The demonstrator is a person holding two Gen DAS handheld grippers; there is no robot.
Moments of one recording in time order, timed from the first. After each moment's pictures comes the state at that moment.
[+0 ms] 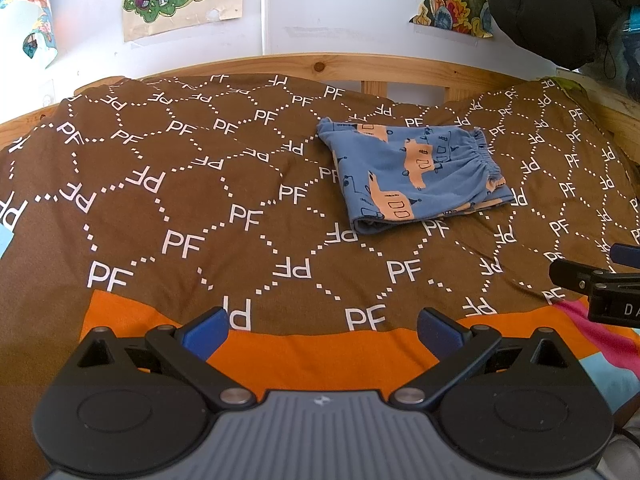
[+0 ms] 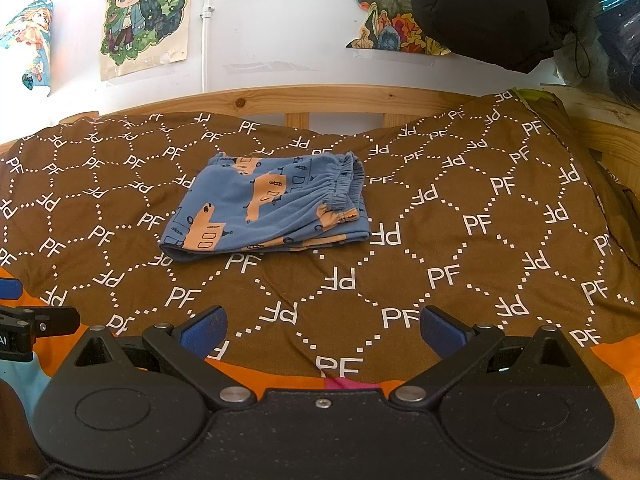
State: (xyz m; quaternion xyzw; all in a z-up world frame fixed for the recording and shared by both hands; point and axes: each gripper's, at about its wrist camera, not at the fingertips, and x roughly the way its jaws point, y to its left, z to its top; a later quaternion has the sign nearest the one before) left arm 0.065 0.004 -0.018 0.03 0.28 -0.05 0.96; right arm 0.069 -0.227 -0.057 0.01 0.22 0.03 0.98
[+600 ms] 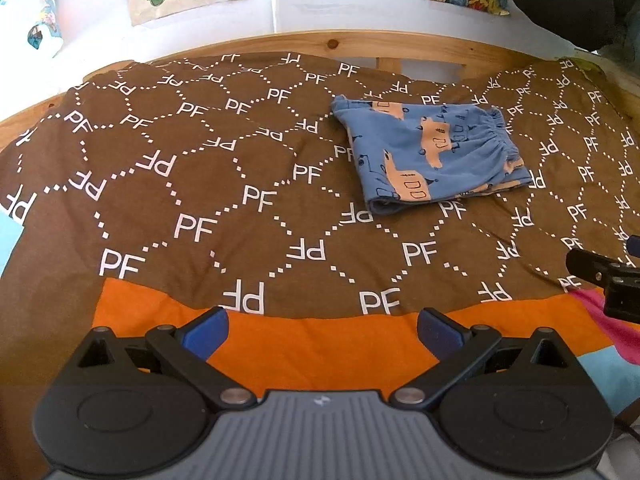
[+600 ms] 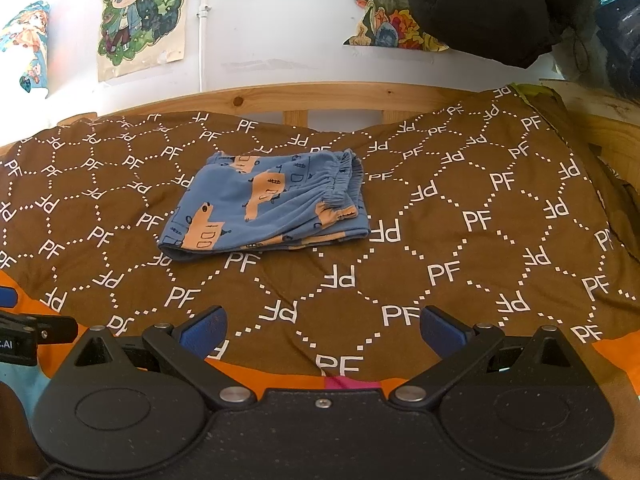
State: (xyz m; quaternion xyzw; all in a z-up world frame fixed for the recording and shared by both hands) left arm 0.073 0.005 -0.015 0.04 0.32 -0.02 0.94; right arm 0.070 -0.230 -0.060 0.02 0.22 0.03 0.98
